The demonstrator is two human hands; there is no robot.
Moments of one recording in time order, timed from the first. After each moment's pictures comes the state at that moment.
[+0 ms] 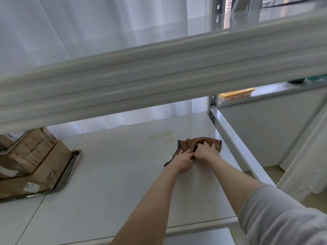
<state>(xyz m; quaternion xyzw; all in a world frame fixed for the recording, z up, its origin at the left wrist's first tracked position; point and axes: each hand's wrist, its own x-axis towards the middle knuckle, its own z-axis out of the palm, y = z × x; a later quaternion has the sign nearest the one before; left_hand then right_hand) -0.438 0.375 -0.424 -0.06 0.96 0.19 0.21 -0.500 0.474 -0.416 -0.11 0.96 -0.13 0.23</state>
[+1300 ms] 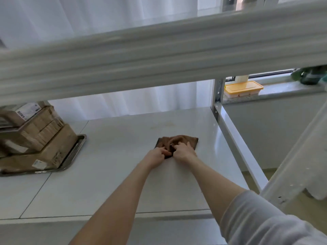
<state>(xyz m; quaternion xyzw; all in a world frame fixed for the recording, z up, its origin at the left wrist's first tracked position) -0.381 0.318 -0.418 -0.17 0.94 0.26 0.08 -0.462 0.426 -0.433 -0.26 0.93 -0.15 0.22</state>
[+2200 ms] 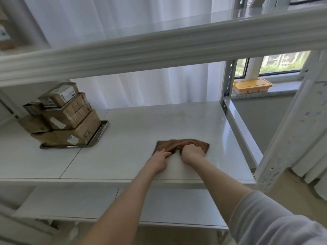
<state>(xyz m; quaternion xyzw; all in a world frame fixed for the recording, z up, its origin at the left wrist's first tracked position) -0.271 0.350 -0.420 -0.22 0.95 0.19 0.10 -0.361 0.460 -0.410 -0.22 0.96 -0.07 0.18</state>
